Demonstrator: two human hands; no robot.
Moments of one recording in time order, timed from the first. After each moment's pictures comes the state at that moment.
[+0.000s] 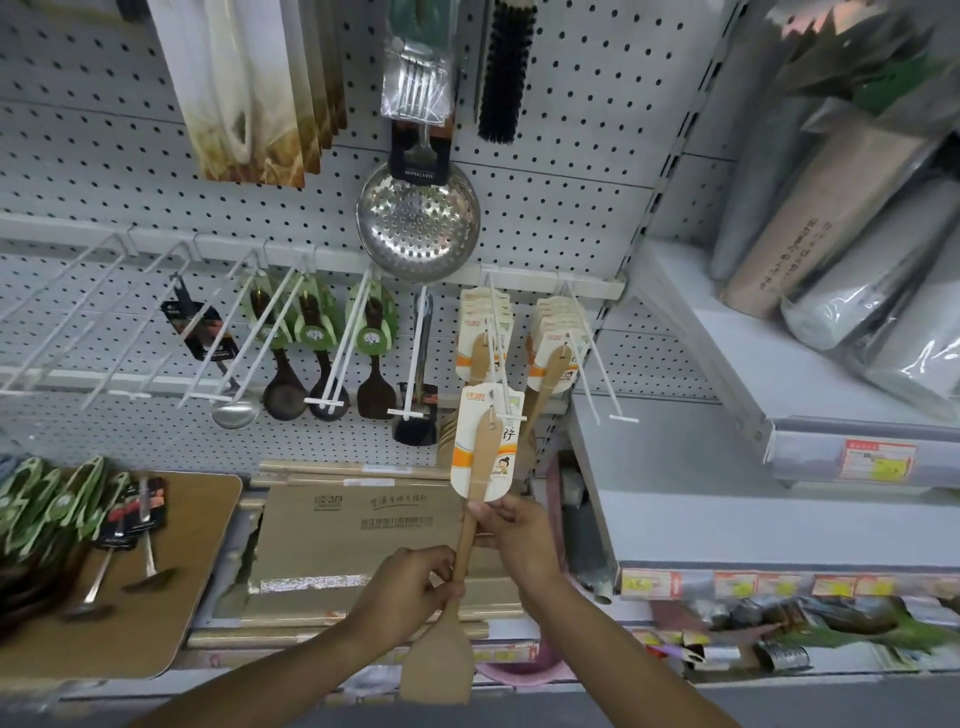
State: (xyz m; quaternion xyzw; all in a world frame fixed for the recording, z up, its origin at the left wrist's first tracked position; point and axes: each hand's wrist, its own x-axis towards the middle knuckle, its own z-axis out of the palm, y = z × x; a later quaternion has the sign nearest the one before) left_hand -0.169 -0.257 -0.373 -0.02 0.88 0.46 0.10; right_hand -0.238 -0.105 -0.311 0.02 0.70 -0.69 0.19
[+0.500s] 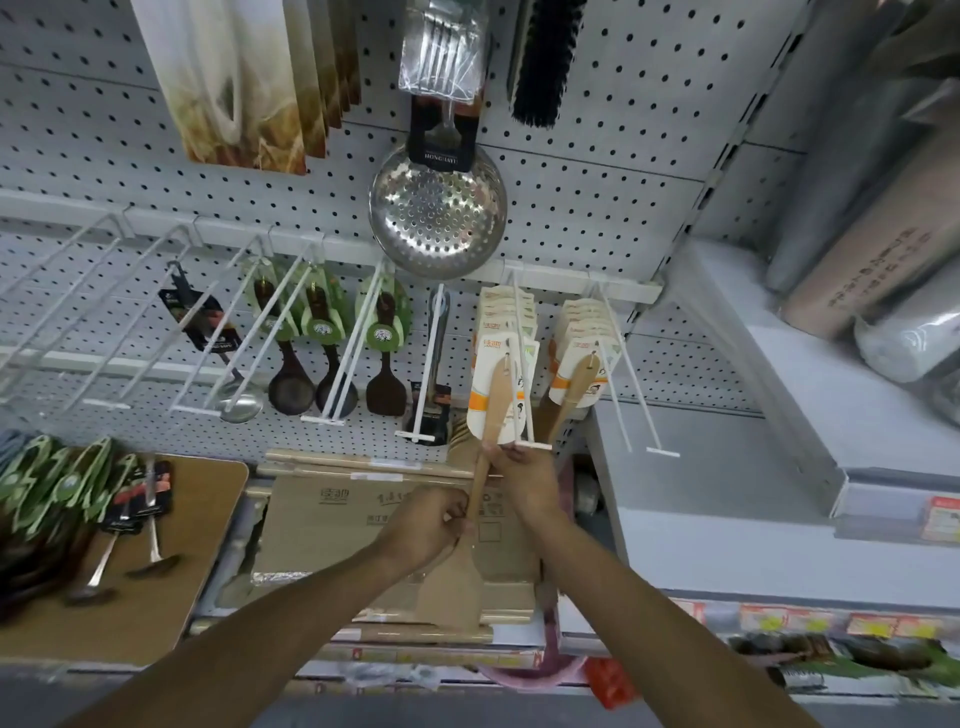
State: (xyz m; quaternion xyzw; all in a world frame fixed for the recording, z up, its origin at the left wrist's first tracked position) left_hand -0.263 -0.274 -0.364 -0.05 0.90 0.42 0.09; right_hand -0.329 -0.139 -0.306 0.04 0.73 -0.66 0.14
